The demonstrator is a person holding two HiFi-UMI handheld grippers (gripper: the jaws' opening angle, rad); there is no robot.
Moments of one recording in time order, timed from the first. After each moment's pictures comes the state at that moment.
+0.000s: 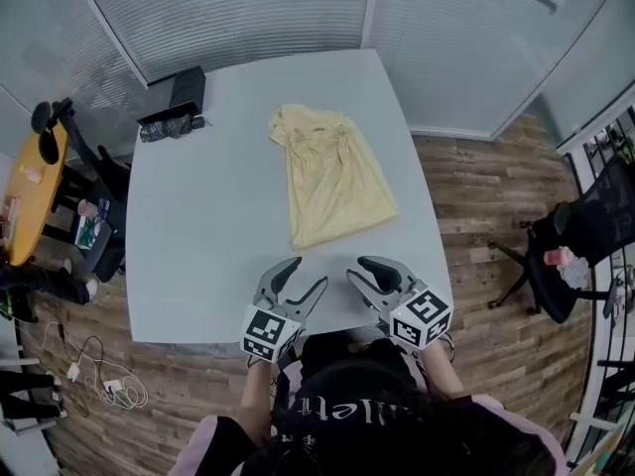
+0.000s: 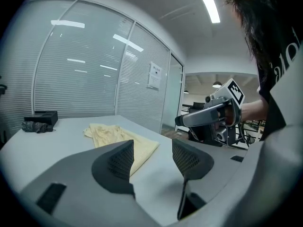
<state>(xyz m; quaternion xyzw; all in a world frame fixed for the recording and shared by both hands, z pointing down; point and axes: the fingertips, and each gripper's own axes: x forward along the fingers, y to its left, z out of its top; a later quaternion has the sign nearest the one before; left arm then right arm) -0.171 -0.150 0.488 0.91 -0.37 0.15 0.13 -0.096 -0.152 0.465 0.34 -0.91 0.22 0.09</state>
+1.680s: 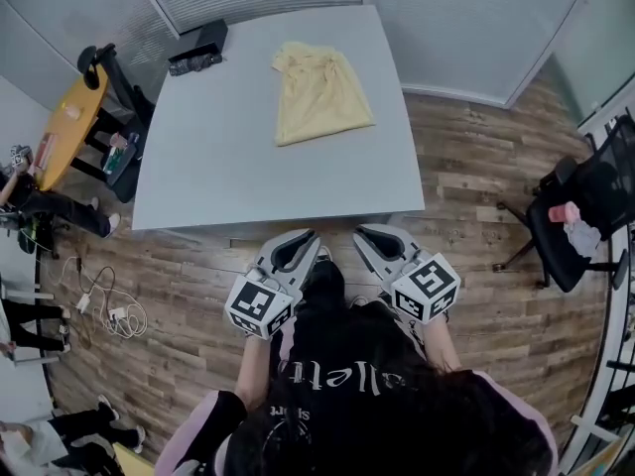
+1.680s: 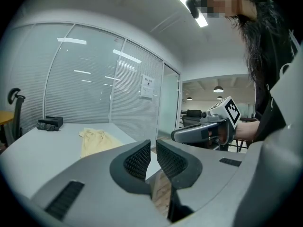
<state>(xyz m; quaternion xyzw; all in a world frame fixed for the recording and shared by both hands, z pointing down) -0.057 0.075 0.417 0.90 -0.41 0.10 0.10 0.012 0.063 0.426 0.28 -0.94 0.17 0.06</state>
